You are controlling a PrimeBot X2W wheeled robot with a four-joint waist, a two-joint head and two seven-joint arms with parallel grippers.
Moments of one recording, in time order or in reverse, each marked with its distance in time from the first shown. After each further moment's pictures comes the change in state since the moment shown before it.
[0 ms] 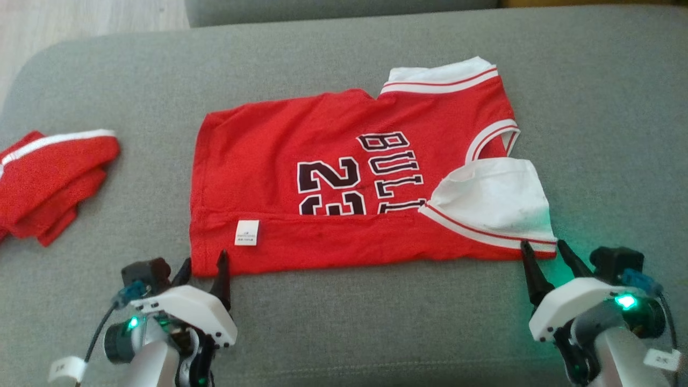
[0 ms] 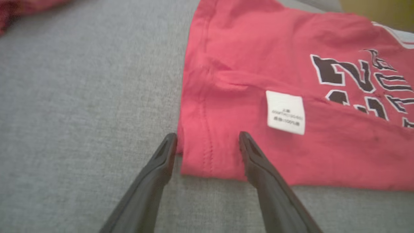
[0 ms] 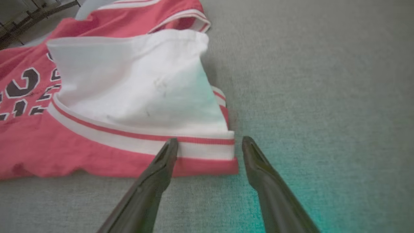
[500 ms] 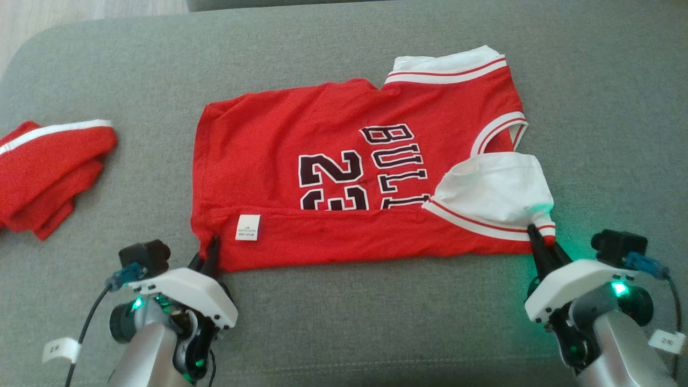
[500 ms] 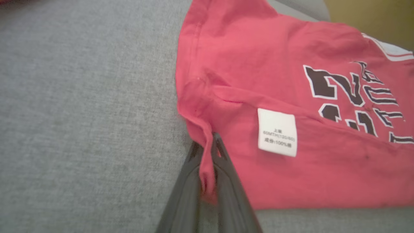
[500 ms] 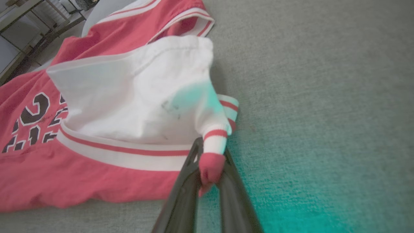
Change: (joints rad) left arm -0.085 -0.002 -0.003 0.085 -0.069 -0.086 0.002; right arm -0.069 -0.004 0.034 0.043 0.154 0.000 0.039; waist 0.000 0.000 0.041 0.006
